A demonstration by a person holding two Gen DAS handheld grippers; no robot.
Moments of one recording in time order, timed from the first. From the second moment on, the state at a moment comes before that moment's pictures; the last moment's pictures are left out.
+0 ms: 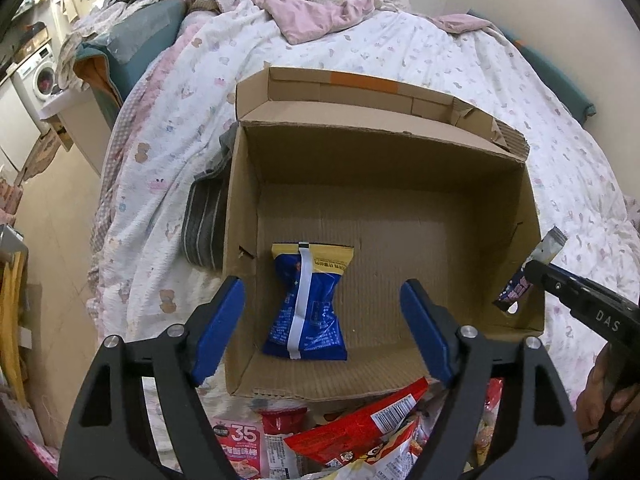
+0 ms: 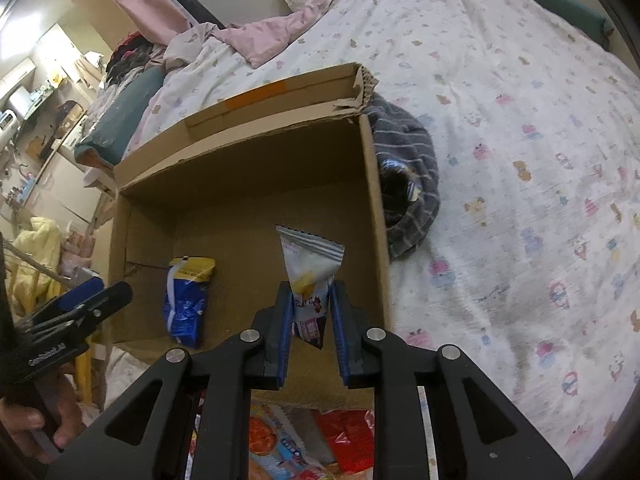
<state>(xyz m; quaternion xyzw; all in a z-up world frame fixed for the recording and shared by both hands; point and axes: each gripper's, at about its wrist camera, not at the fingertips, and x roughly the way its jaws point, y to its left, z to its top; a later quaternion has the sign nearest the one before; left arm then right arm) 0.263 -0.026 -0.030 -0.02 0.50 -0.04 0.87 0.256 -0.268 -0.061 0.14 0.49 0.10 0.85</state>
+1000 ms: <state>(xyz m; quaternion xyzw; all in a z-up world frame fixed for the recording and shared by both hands) 0.214 -0.010 0.003 -0.02 0.45 -0.03 0.89 0.212 -0.273 -0.024 0.15 0.44 0.12 0.88</state>
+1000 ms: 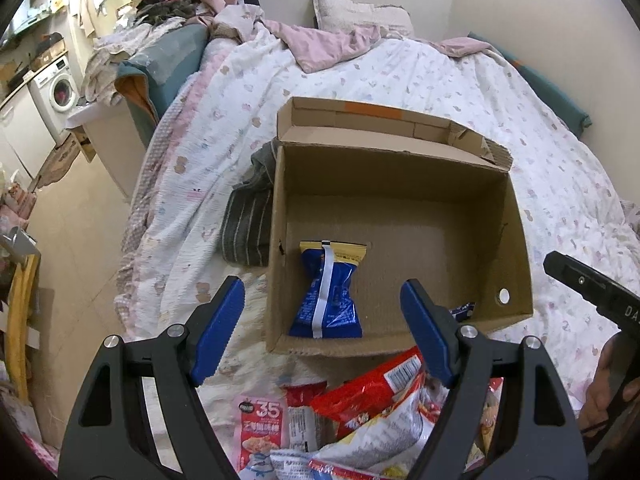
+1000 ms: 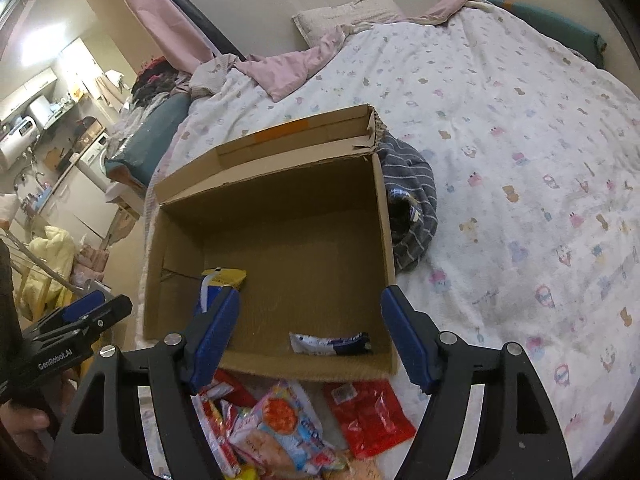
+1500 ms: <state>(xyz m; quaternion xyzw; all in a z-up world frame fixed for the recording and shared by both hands) 0.169 0.010 0.003 -0.03 0.46 -0.01 0.89 0.168 -0.276 -0.018 0.15 0.44 0.12 0.88</state>
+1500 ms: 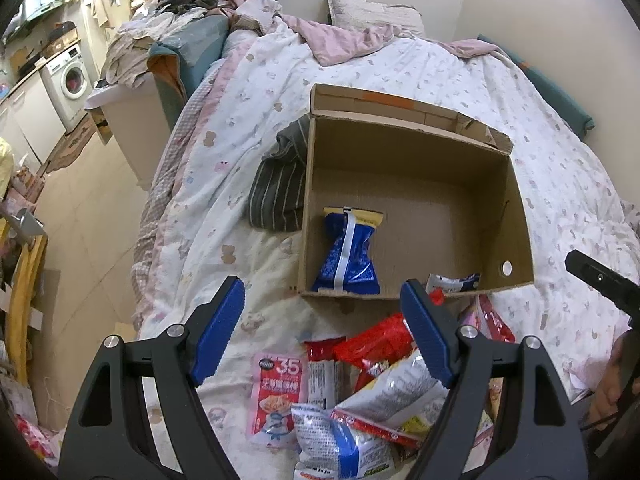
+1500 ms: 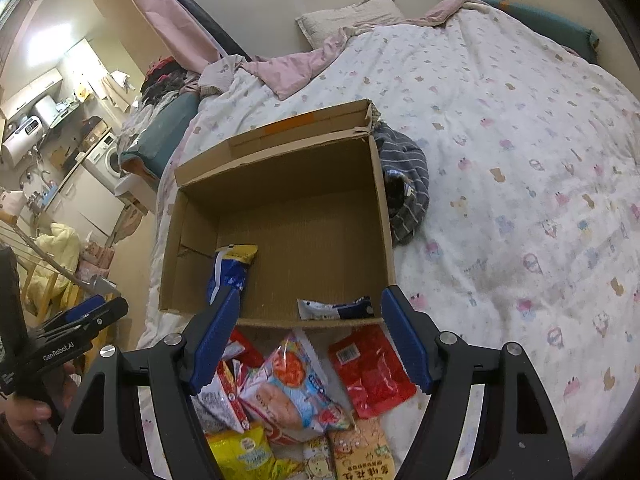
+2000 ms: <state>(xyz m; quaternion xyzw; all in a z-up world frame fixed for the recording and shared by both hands) 0.135 0.024 -0.006 -0.05 0.47 0.00 0.88 0.134 -0.272 -0.035 0.17 0.47 0.14 0.86</state>
